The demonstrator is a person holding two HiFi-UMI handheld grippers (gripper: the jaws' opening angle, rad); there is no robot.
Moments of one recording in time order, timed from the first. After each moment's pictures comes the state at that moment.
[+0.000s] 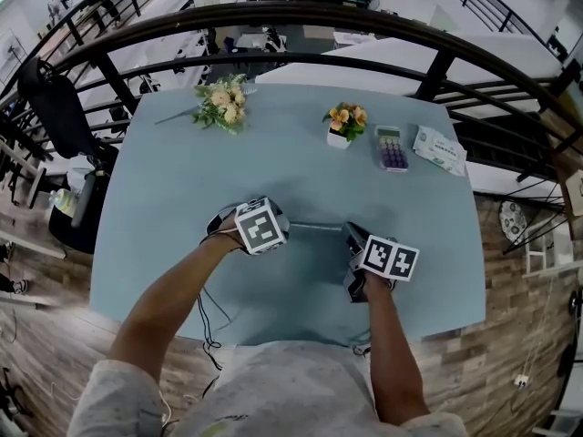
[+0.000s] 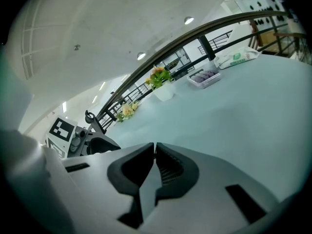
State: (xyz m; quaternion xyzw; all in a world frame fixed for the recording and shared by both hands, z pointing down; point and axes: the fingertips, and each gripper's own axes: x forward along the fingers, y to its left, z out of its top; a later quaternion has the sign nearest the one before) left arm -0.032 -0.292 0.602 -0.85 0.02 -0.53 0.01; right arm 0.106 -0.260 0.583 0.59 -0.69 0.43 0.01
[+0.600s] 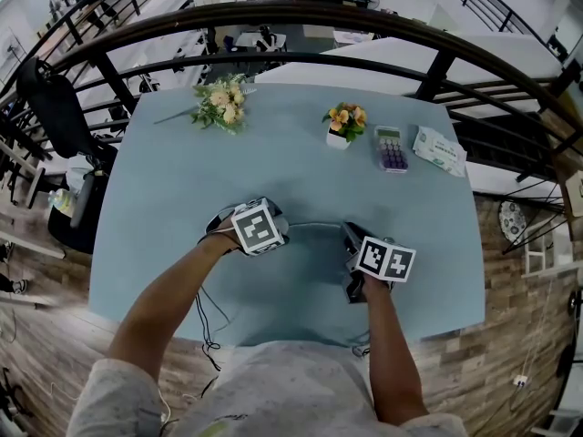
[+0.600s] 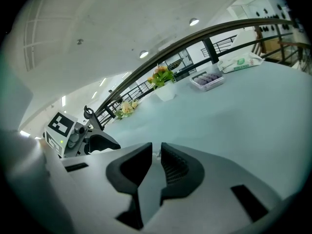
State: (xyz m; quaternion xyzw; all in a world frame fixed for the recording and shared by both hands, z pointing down) left arm -0.033 -0.290 0.608 -0.85 0.00 -0.52 -0.01; right arm 0.104 -0.264 0.584 0.59 -0.69 0.41 0.04
